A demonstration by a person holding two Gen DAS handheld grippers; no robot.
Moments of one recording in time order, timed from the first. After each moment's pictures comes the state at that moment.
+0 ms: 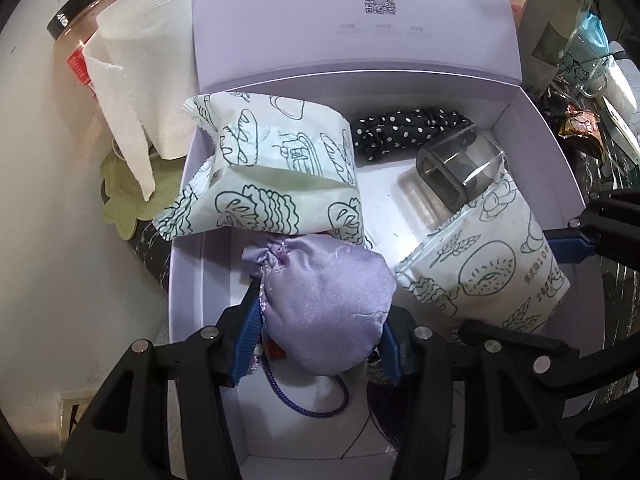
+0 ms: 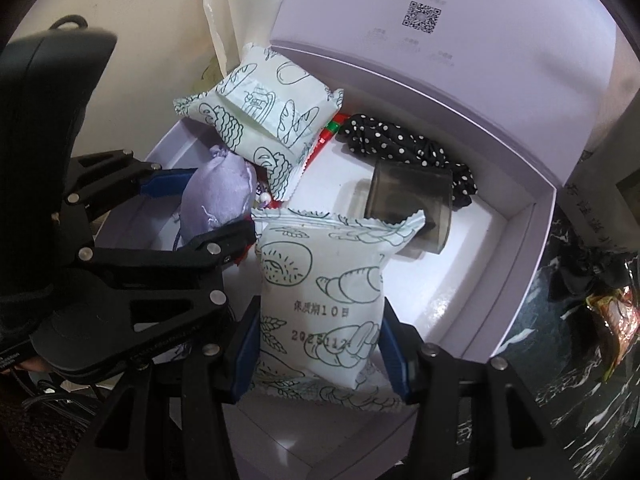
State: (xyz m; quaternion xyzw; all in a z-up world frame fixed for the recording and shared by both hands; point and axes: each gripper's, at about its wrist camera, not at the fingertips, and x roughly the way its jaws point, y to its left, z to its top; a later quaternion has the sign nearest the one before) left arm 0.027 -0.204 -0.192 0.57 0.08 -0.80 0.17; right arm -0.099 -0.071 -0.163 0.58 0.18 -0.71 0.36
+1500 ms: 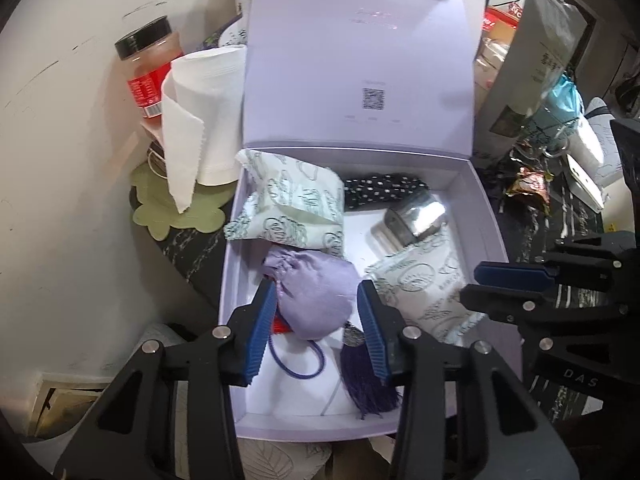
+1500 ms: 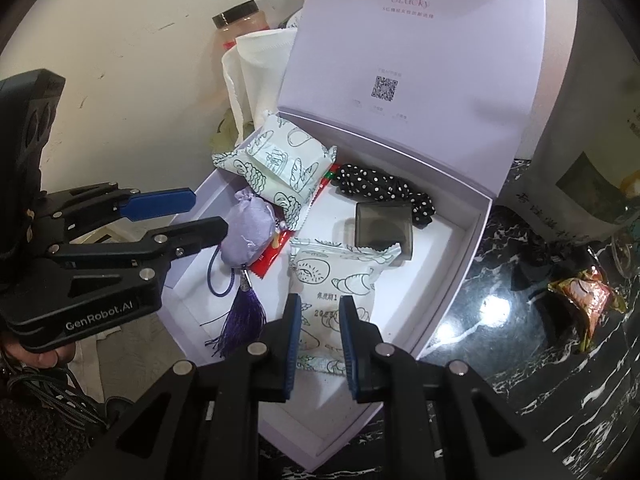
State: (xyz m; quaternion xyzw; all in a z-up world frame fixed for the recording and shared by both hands) left arm 0.076 -0.192 -0.118 0.50 0.14 -0.84 0.16; right arm -0.078 -0.040 -0.116 0.53 0.13 -0.76 0.37
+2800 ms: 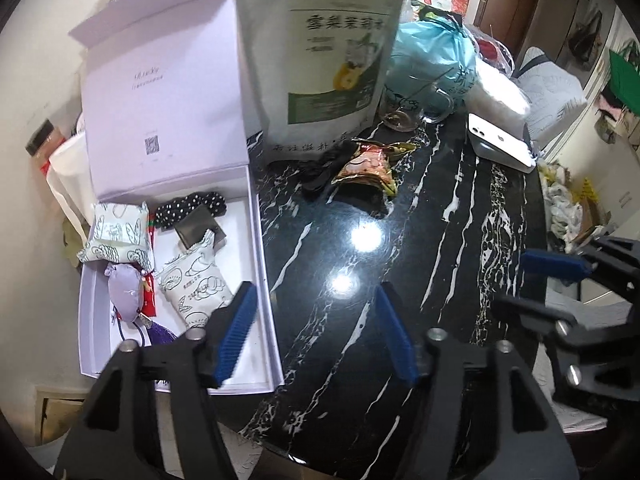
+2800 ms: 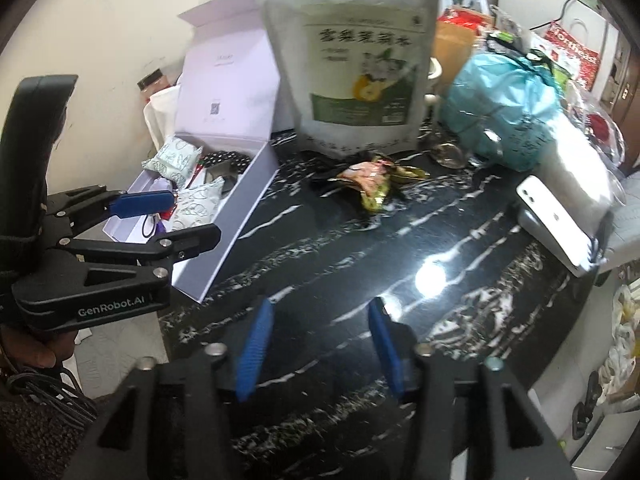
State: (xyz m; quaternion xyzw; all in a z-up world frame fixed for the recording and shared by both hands) left arm 0.014 0.031 -0.063 0.51 0.07 -0.85 0.10; right arm -0.044 0.203 -0.048 0.50 0.09 -0.82 0.26
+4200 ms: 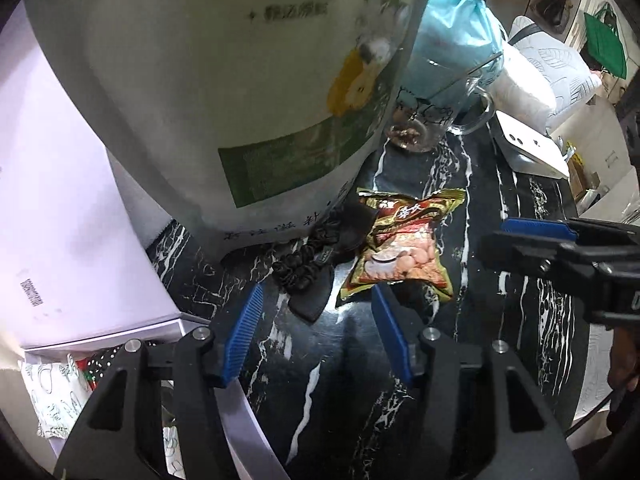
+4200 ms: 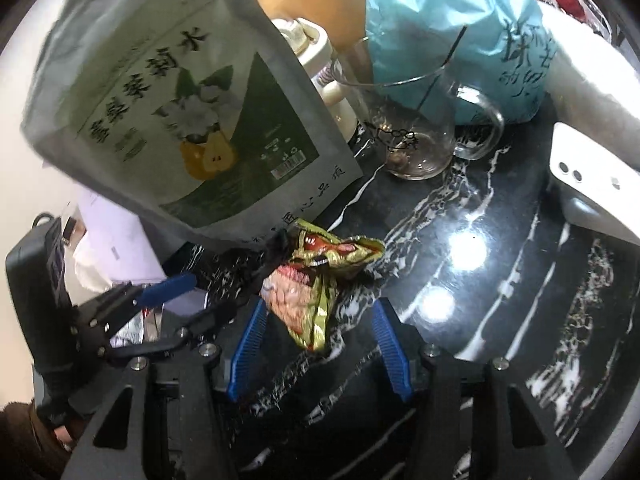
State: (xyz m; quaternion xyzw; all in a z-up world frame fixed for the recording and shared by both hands) left arm -0.159 -0.029 -0.151 0.53 0.04 -0.85 0.02; right arm -0.227 0.205 -0.133 0.55 -0.14 -0.80 0.19
